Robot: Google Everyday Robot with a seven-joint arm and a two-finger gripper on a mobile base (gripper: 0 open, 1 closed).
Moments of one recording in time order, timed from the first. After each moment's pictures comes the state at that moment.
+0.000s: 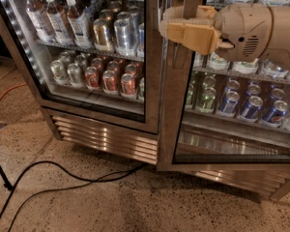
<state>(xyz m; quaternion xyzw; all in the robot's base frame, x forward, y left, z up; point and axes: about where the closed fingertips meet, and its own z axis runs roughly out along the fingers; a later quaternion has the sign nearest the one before) 0.480 -0.048 1.056 -0.48 0.53 0.45 0.53</state>
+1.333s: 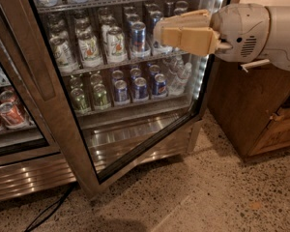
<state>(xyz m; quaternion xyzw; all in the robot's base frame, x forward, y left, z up) 0.480 -0.048 1.056 -0.48 0.53 0.45 0.53</state>
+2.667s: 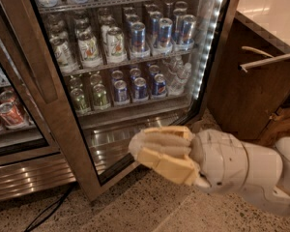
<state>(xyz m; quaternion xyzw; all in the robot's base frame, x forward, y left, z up) 0.323 -0.003 0.959 -0.39 0.45 0.56 0.57</state>
